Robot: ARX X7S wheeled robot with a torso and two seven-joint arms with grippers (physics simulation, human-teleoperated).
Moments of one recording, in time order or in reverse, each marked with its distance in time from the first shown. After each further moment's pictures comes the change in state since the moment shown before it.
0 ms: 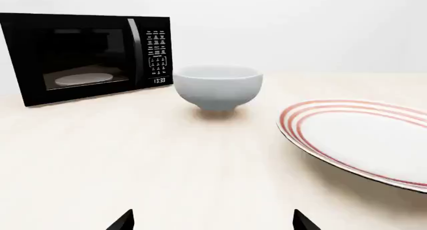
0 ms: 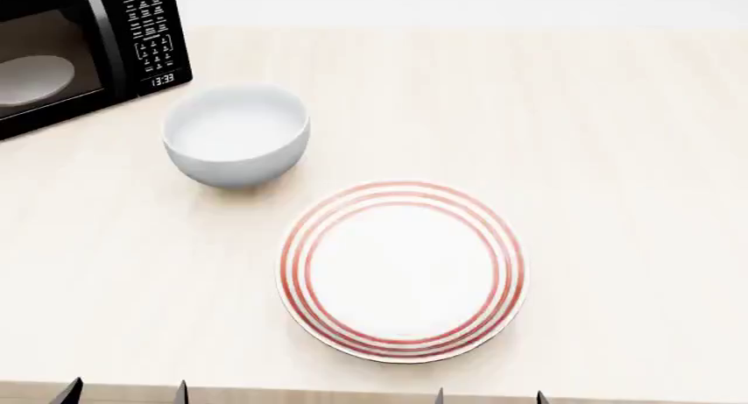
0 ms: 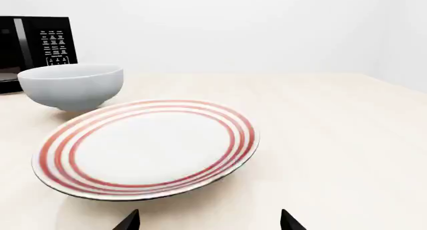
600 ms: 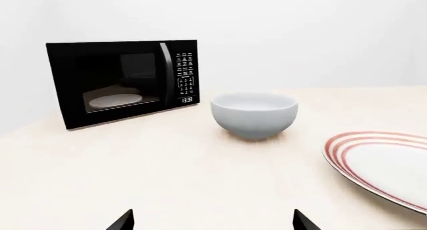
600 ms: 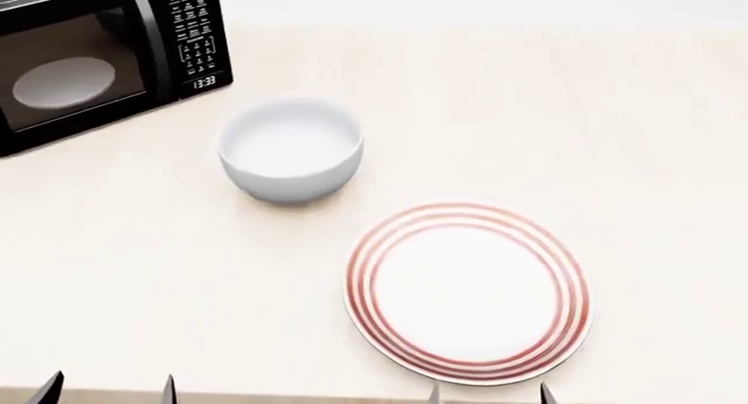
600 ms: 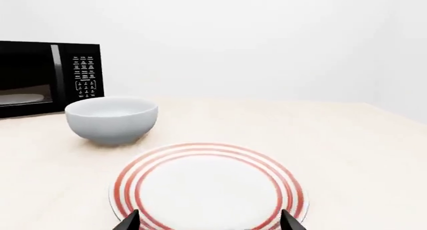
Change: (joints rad) left arm 0.050 -0.064 0.066 0.120 -0.027 -0.010 -0.085; right arm -0.068 0.061 -0.093 -0.169 0.009 0.014 0.108
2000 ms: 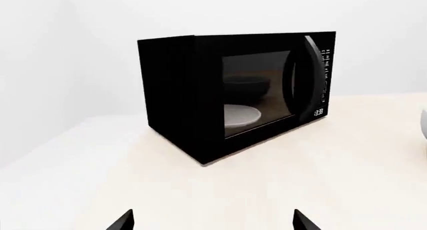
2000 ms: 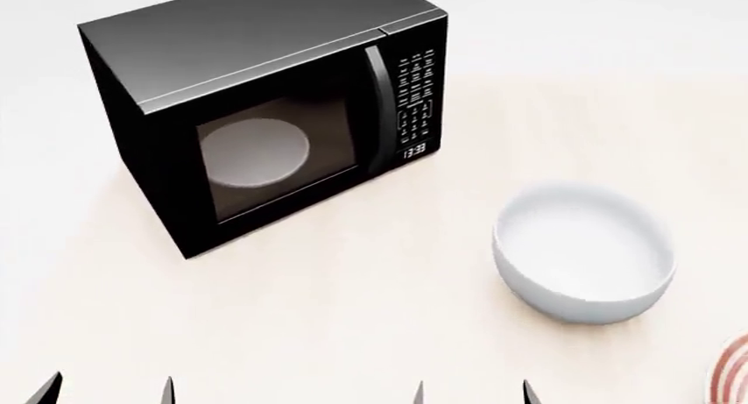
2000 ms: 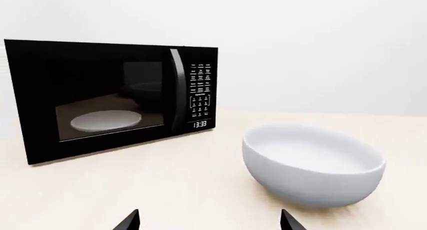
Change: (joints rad) left arm -0.003 -0.079 0.080 0.005 -0.054 0.001 -0.089; right arm 0.031 0.073 -0.101 0.064 0.069 -0.057 0.065
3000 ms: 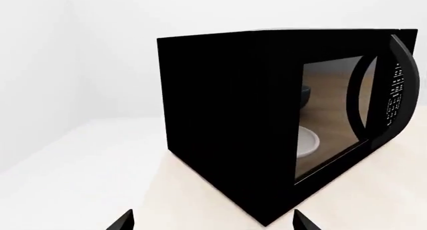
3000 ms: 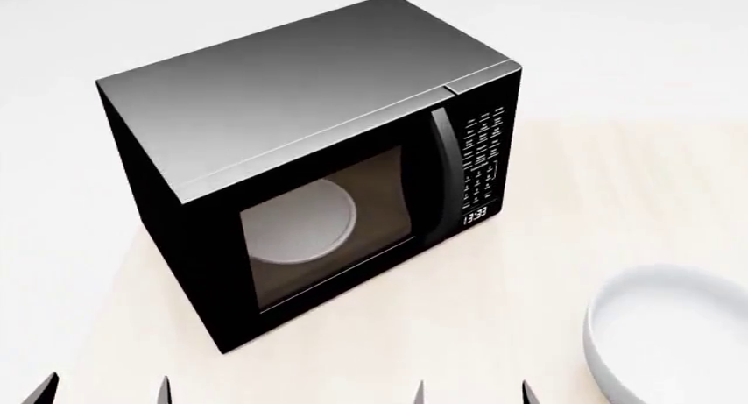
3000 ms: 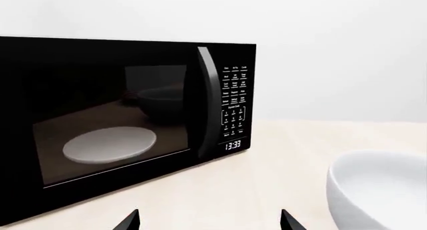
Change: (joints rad) left arm 0.000 -0.033 0.026 0.005 -0.038 0.007 -0.032; right arm 0.018 0.024 -0.033 0.037 0.042 -0.028 0.031
